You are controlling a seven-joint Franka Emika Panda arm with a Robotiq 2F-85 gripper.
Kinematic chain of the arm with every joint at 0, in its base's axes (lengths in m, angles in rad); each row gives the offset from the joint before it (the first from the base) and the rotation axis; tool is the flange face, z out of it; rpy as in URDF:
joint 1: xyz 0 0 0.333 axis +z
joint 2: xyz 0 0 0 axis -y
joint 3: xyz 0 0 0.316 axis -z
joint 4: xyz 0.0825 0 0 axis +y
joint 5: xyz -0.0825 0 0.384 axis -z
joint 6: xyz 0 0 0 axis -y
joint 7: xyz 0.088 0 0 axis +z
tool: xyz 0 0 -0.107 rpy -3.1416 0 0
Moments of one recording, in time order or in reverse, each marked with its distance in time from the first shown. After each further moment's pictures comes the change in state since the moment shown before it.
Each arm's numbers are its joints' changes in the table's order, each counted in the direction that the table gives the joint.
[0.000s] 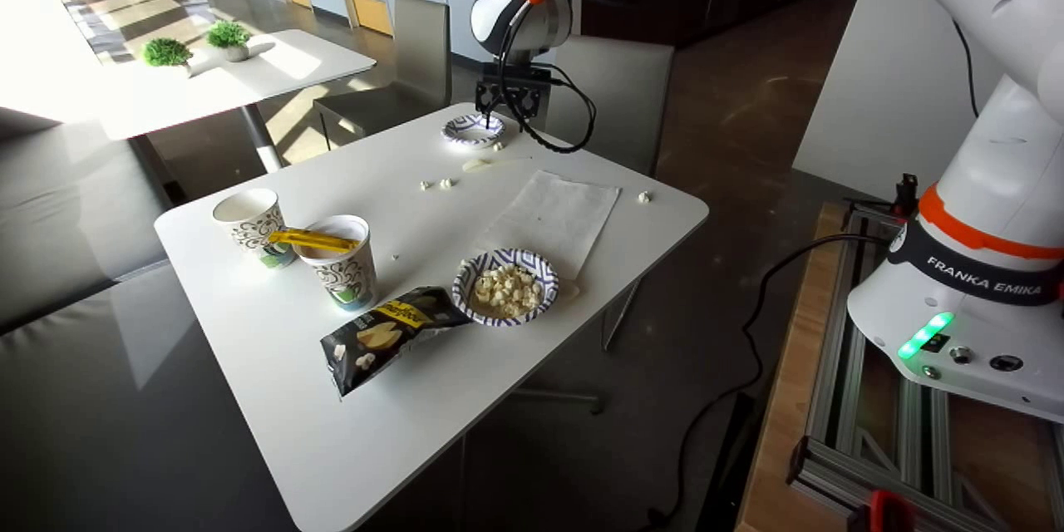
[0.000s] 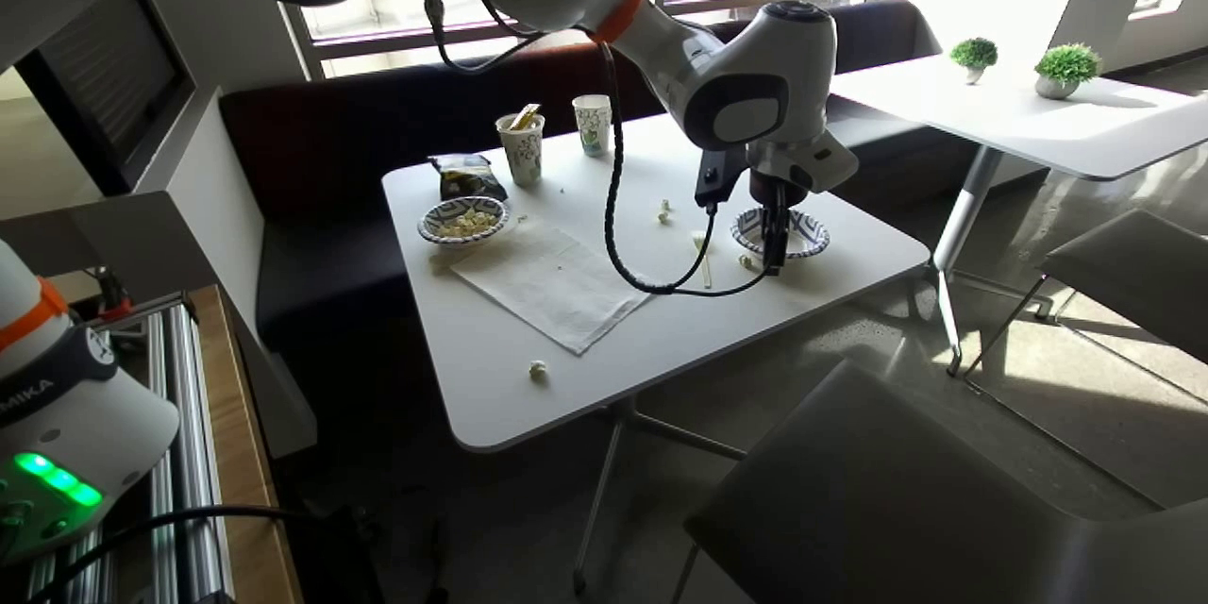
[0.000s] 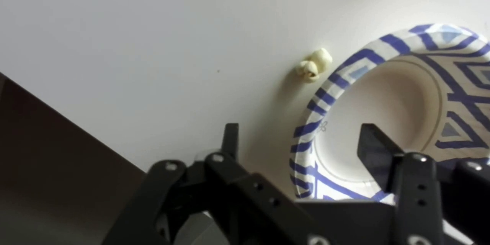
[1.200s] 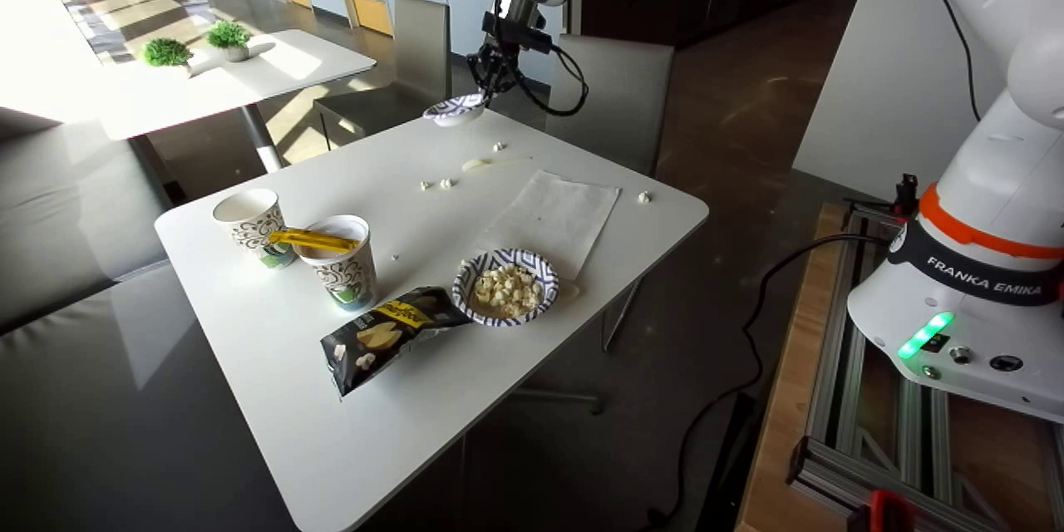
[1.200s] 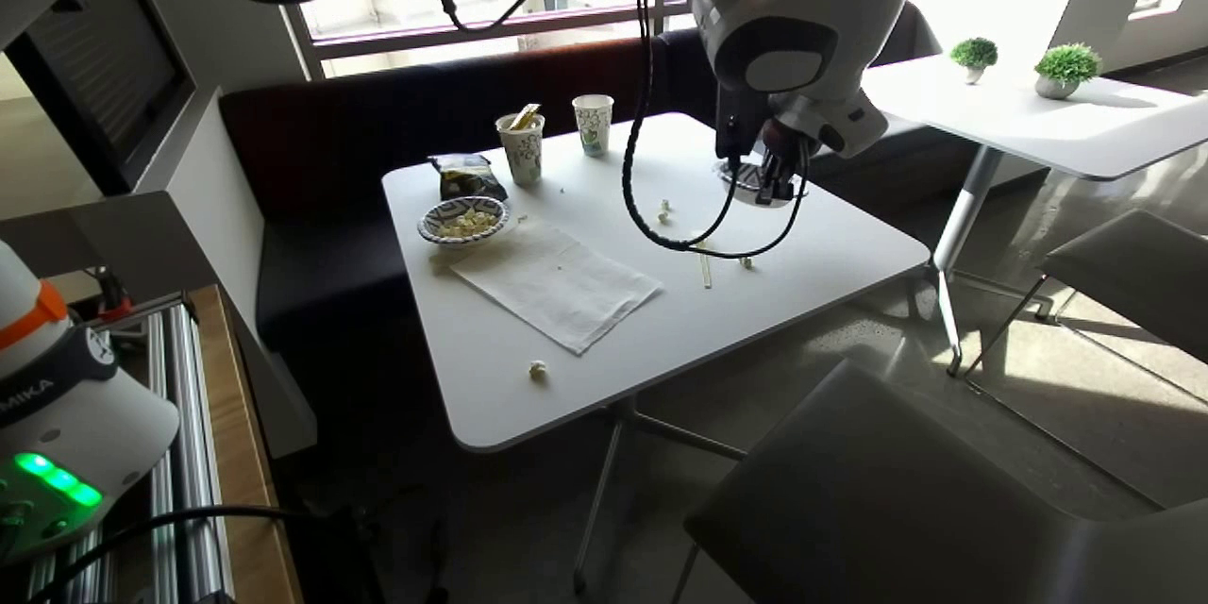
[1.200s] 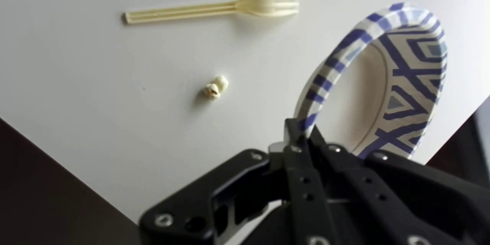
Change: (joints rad) arm -0.161 0.059 -0.194 -0.096 -0.129 -0.240 0.204
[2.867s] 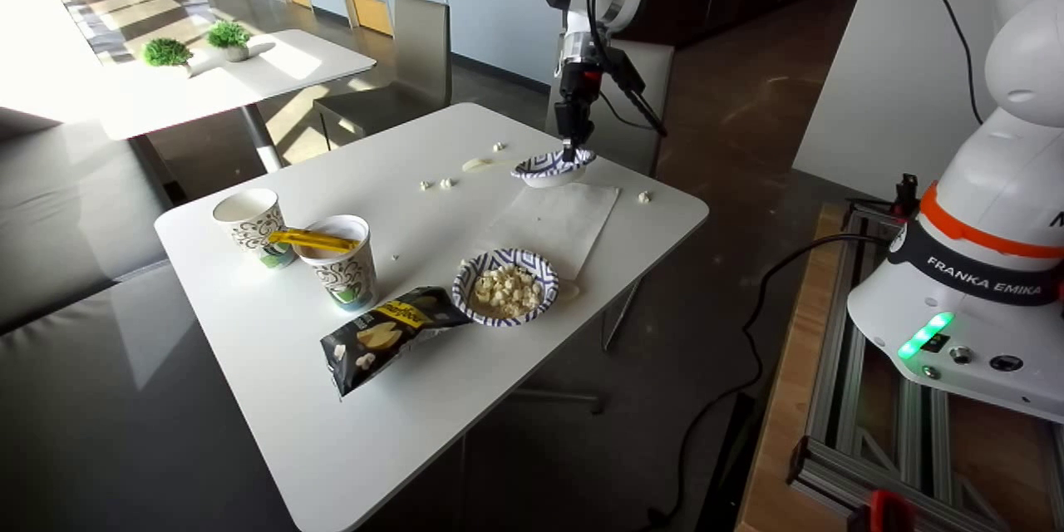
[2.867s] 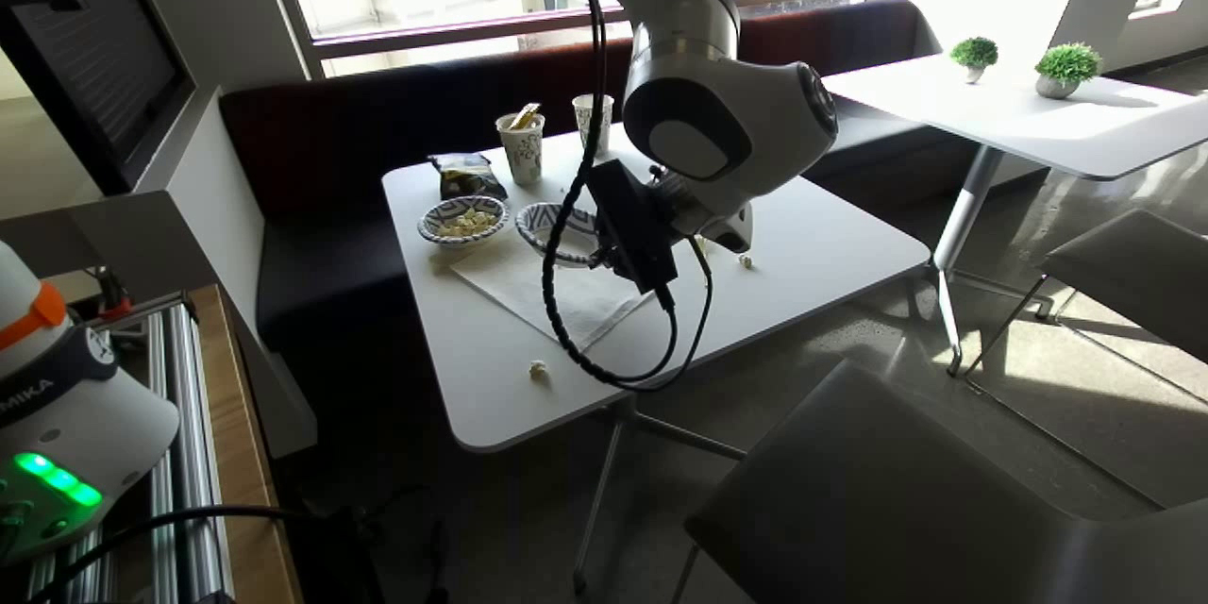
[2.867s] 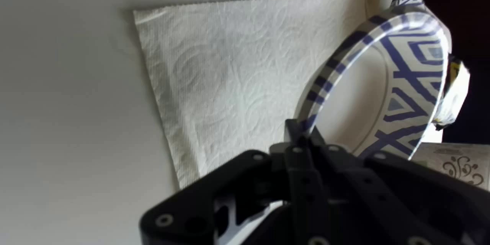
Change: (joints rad) arm -0.141 0.300 -0.030 0.655 -0.079 -0.303 1.009
